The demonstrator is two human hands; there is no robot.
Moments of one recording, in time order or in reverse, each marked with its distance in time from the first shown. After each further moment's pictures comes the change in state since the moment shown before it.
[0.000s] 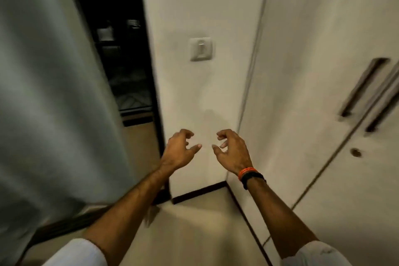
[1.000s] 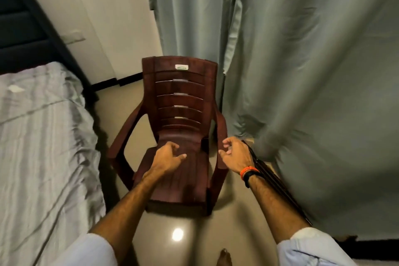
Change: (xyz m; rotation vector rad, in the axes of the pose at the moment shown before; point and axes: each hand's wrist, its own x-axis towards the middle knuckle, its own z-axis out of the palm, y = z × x) left_hand -0.491 -0.388 -0.313 -0.111 0.826 -1.321; right_hand -0.238 -0.418 0.510 0.065 -1.138 -0.708
